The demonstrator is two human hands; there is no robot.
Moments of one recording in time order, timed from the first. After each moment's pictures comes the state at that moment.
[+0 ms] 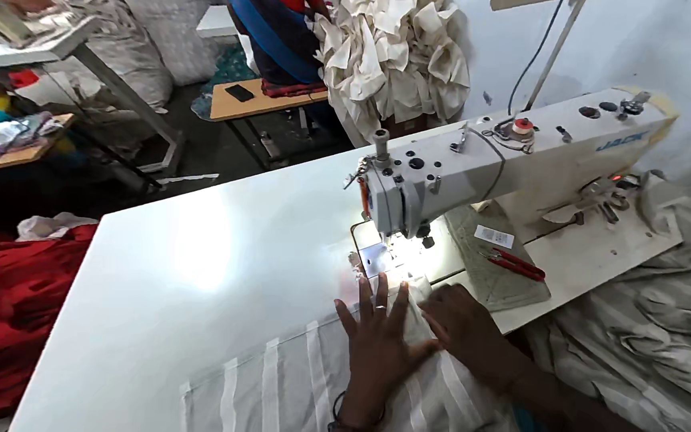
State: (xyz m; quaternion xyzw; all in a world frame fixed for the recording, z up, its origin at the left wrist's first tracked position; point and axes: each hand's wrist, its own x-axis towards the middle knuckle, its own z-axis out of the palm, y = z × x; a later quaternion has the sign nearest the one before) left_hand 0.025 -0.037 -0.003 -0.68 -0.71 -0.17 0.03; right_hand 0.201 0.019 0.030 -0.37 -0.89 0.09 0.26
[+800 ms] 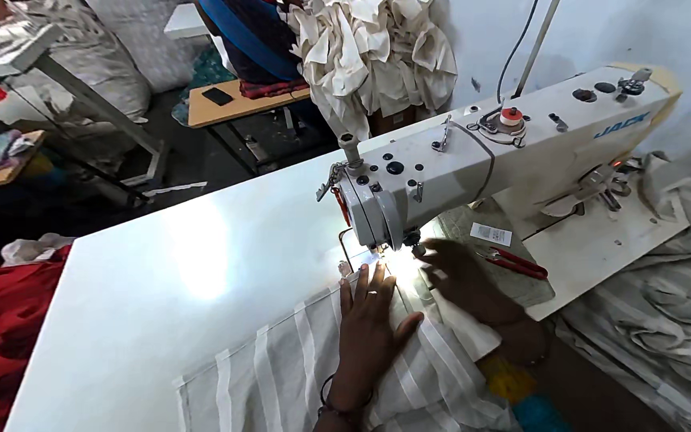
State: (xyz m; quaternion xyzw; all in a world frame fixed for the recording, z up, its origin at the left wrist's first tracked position) left_hand 0.002 0.004 -0.007 -0.72 -0.66 -0.19 0.02; right_hand 0.202 0.096 0.028 -0.39 -0.86 0.11 0.31
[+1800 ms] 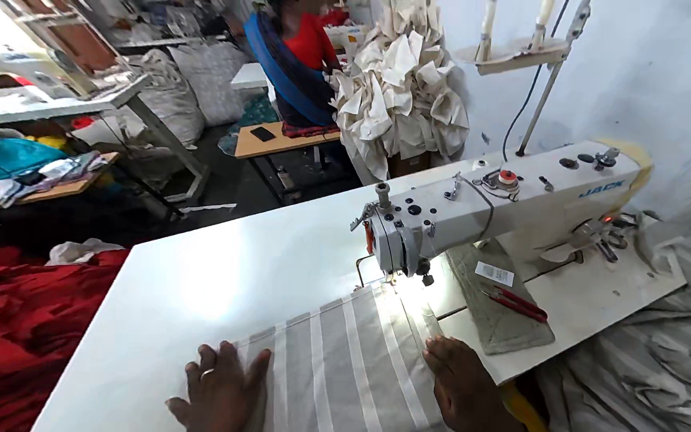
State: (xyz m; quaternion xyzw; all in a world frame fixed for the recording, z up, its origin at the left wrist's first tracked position) left_hand -0.173 -0.092 0.003 -0.41 -0.90 -0.17 0.00; right_hand 0.213 0.005 -0.038 -0.33 -0.88 -0.01 0.34
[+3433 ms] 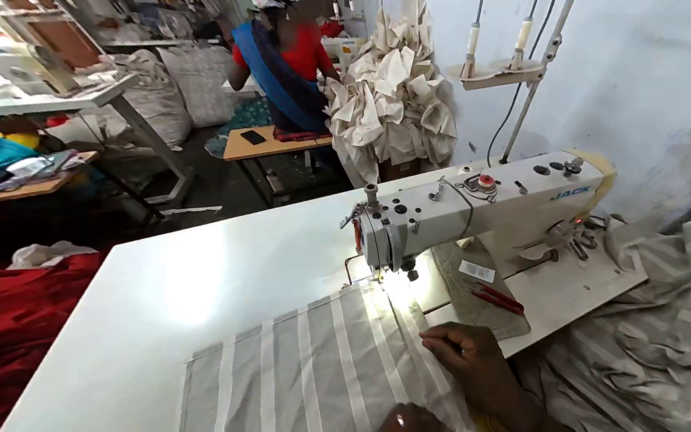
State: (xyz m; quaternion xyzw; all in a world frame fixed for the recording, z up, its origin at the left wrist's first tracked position) left_hand 0.085 -0.118 0.031 -0.65 -0.50 -0.53 -0.24; right_hand 0.223 0.010 0.072 -0.38 -0.76 0.36 0.37
